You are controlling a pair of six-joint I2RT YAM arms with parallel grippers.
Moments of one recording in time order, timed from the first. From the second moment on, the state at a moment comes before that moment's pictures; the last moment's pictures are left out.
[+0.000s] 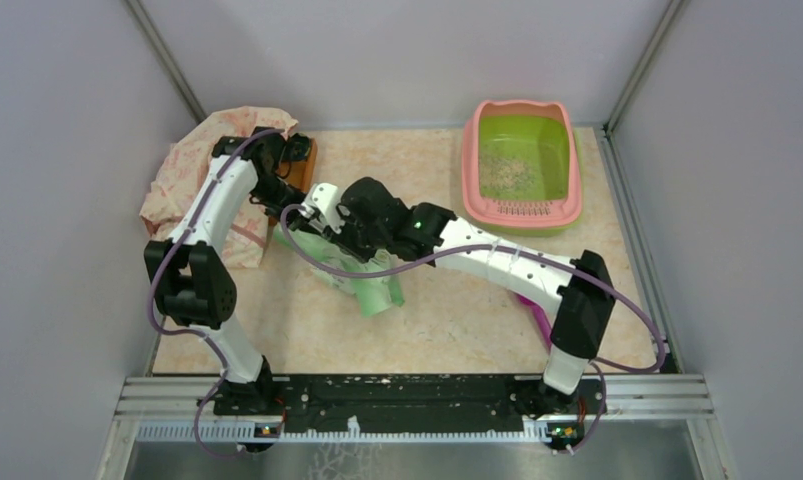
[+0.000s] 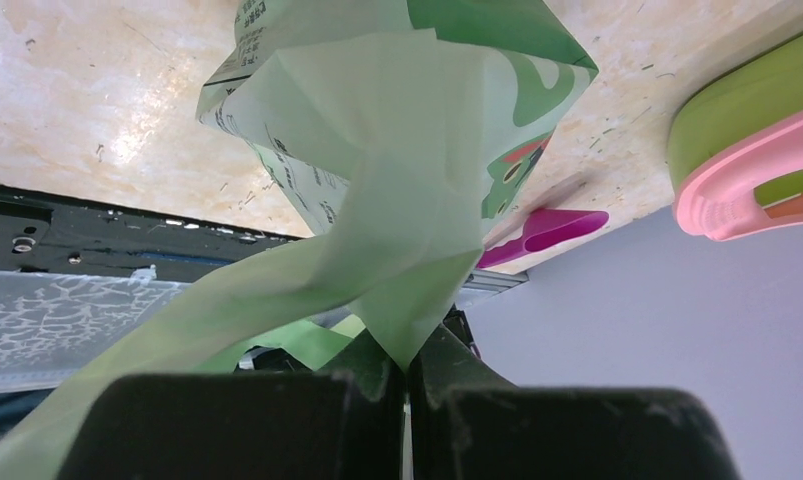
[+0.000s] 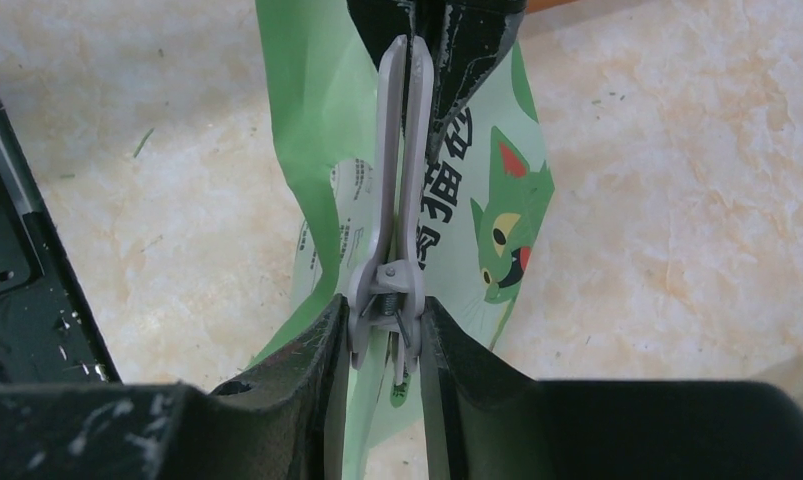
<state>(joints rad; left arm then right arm) -0.13 1.76 1.64 -1.37 0.40 -0.97 1.06 1.72 1.61 -0.53 0.01 -0.21</state>
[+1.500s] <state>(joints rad) -0.11 1.78 1.76 -1.39 0.27 -0.96 1.02 2.04 2.15 -1.00 -0.02 -0.19</state>
